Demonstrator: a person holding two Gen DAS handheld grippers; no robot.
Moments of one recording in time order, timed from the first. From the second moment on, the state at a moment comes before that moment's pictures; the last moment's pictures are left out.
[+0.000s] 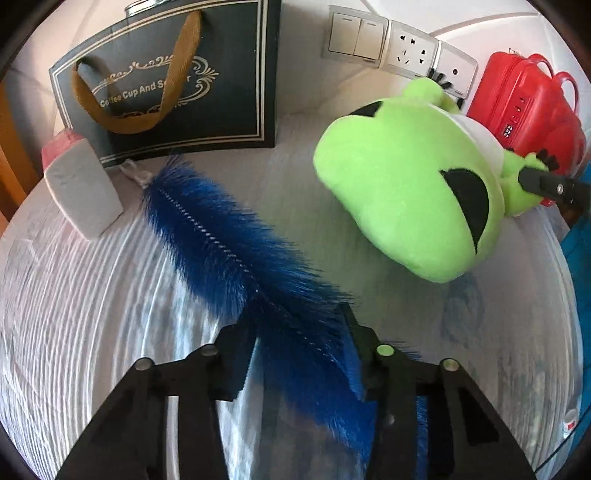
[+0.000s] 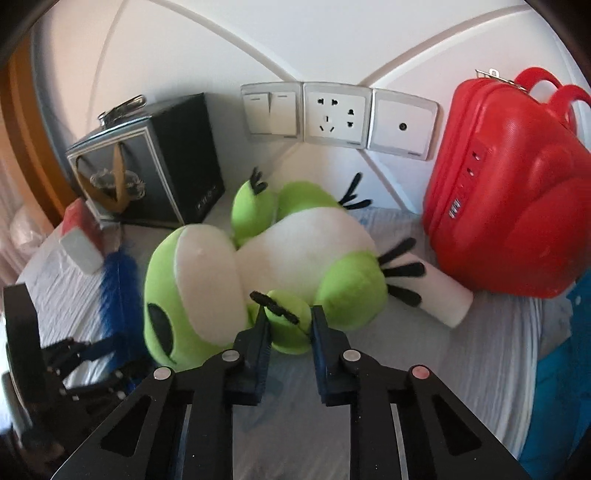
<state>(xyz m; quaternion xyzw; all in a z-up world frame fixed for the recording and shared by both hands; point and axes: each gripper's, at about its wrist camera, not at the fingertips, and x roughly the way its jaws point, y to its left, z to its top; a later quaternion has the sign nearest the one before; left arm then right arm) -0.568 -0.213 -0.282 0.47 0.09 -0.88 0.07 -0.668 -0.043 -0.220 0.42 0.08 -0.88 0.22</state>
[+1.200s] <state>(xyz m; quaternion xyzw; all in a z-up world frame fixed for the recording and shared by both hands) -0.505 -0.194 -0.257 0.46 0.05 -0.89 -0.01 -0.619 -0.005 -0.219 0.47 -0.07 -0.86 0.21</state>
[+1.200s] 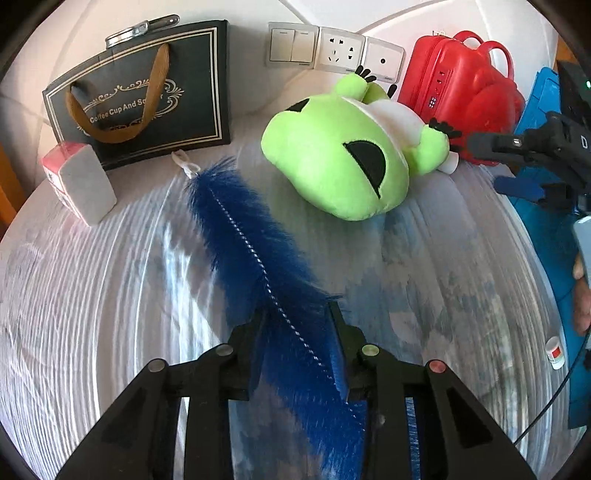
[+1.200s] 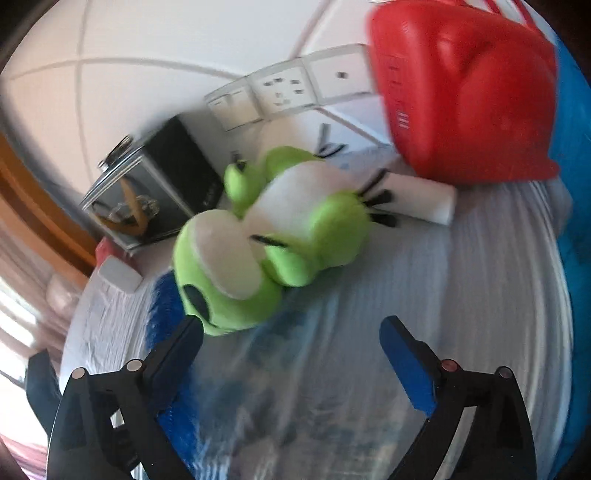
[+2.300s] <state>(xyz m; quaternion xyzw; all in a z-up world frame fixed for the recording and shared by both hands) -0.500 -0.172 -0.249 0.45 0.05 -0.89 -0.05 -0.580 0.001 -0.189 0.43 0.01 -0.88 0.19</state>
